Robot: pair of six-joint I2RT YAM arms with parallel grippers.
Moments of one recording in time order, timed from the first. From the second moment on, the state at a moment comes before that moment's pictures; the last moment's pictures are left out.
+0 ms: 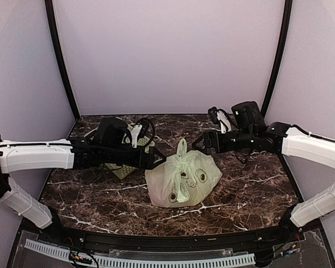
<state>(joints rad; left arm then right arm) -0.88 1.39 0.95 -0.11 0.16 -0.54 0.73 1.31 1.02 -0.33 -0.22 0.39</state>
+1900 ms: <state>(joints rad) -0.87 1.63 1.05 0.03 0.25 -0.57 0.80 1.47 0.99 -0.31 -0.14 0.56</state>
